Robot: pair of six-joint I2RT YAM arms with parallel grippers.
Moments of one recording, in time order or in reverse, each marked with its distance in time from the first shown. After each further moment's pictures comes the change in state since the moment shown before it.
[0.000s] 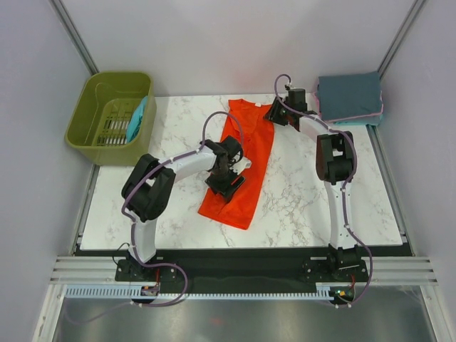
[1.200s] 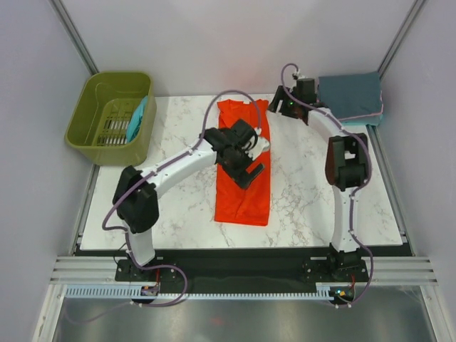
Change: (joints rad) left arm -0.135 -0.085 0.204 -0.078 -0.061 0.010; right arm 0.002 -0.127 -0.013 -0.079 0.070 -0.072
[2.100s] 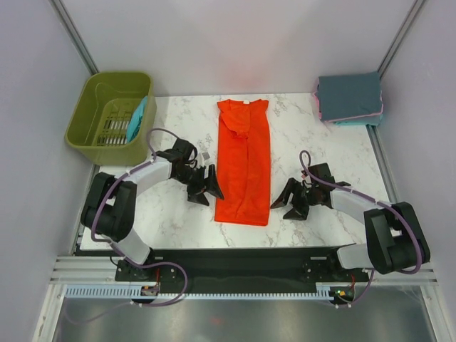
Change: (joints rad) left arm 0.425 -0.266 -0.626 0.306 0.562 -0.551; right arm 0.063 -1.004 -1.419 -0.138 -0.346 0.358
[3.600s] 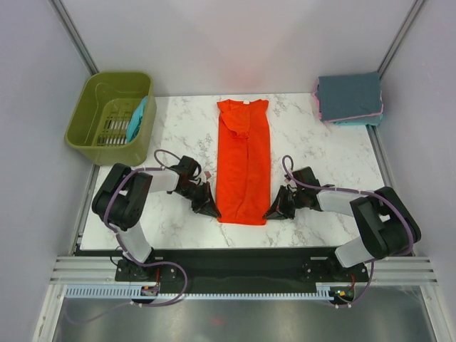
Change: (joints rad) left arm -0.028 0.141 -0.185 0.249 0.093 -0.196; right arm 0.161 0.131 -0.023 0.214 -0.067 0.094
